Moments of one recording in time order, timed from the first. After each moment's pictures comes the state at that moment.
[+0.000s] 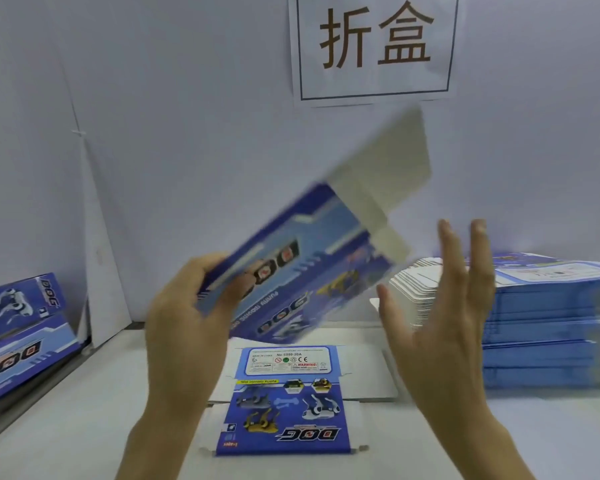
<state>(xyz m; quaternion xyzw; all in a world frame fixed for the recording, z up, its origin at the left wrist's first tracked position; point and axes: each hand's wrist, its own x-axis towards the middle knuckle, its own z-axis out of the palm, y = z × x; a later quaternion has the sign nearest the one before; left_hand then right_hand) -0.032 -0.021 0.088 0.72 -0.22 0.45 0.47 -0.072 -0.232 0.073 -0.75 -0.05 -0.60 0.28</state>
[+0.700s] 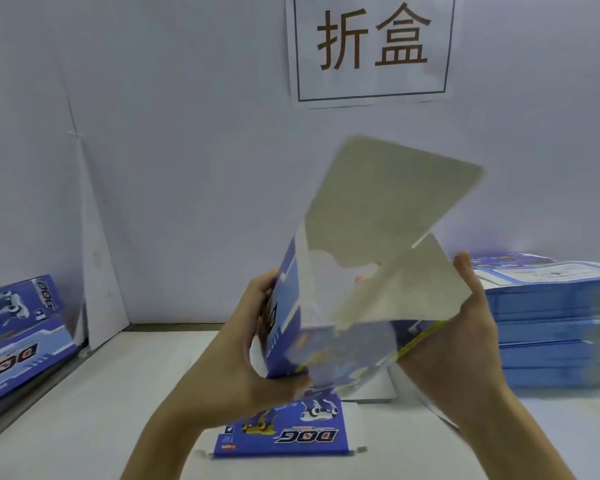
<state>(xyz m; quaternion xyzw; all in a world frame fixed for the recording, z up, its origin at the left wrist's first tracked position) -0.040 -0.027 0.075 0.73 -0.40 0.05 0.56 -0.080 -0.245 0.085 -0.45 -0.12 -0.12 0.88</state>
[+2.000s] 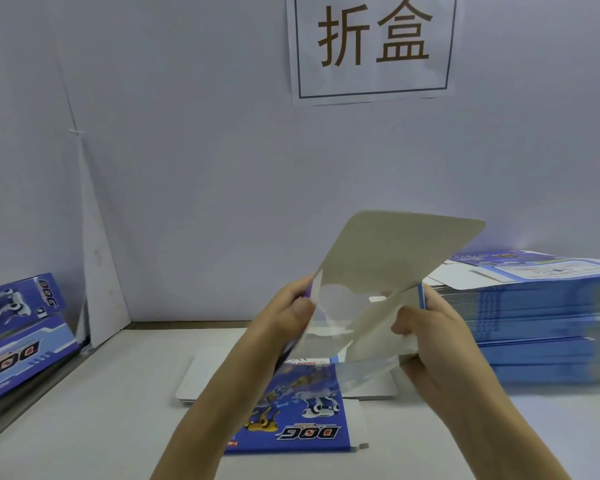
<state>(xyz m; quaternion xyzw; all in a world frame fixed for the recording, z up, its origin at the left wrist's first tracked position) -0.006 -0.078 0.083 0.73 -0.29 -0.04 0.62 -0.079 -0.234 0.087 -0.54 0.03 -0.15 0.82</state>
